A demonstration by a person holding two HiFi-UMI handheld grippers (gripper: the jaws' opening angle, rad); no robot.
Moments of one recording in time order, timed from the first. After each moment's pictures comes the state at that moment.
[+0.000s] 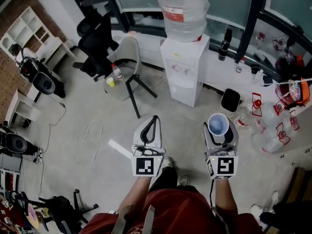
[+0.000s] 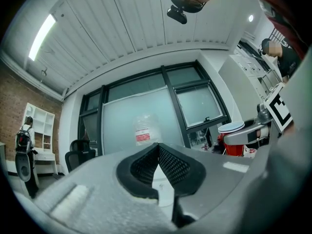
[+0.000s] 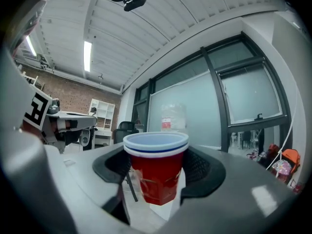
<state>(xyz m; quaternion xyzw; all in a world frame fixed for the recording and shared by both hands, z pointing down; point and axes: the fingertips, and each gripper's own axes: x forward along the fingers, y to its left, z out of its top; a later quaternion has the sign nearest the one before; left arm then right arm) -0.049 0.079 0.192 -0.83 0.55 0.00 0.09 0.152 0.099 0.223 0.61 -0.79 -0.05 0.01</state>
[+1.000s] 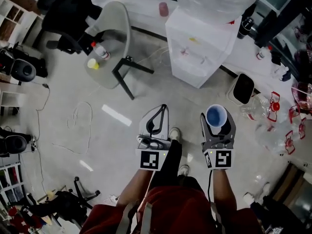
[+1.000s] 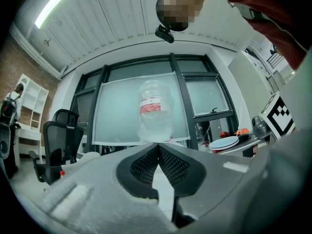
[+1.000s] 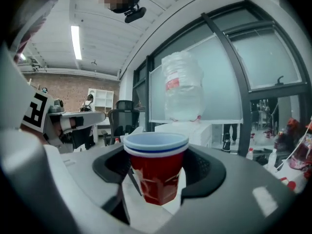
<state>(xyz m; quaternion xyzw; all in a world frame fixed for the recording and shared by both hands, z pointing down) -0.077 -0.183 0.356 -0.85 0.52 0.01 0.04 0.082 -0.161 0.404 0.58 -0.81 0.03 0.07</state>
